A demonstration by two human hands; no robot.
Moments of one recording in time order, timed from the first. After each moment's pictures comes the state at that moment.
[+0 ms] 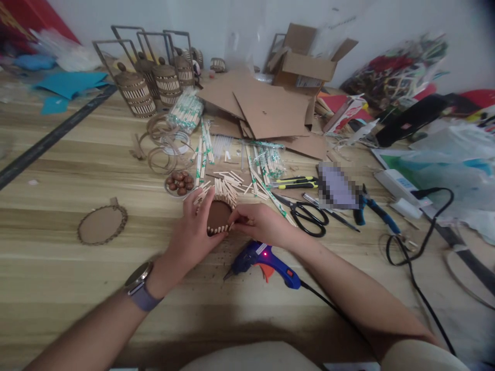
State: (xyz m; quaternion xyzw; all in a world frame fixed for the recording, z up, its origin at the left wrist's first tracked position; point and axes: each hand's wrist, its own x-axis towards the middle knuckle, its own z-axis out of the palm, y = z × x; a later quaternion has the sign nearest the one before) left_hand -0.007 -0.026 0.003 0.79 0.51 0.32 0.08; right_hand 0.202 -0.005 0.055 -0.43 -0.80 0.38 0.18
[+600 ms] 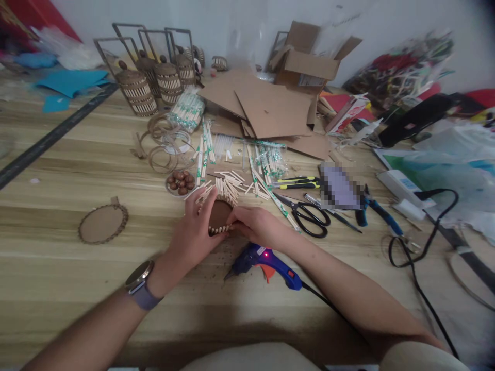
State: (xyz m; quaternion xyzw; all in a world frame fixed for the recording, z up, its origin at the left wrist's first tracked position) left_hand -0.009 -0.025 0.003 0.80 0.50 0.32 0.08; right_hand 0.198 -0.007 0.048 -0.41 -0.85 0.31 0.14
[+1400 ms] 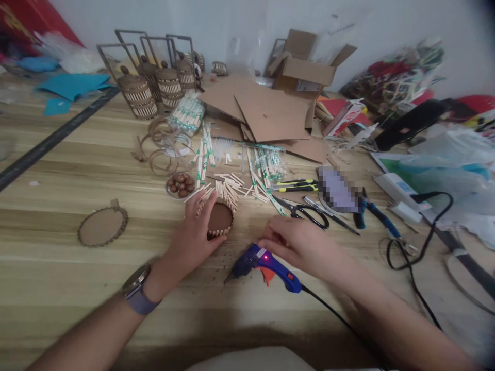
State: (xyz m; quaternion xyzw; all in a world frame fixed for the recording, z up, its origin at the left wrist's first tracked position) left_hand -0.012 -0.024 0.004 0.81 0.47 0.33 0.11; right_hand 0.240 -0.048 0.099 -0.50 -0.84 0.22 0.04
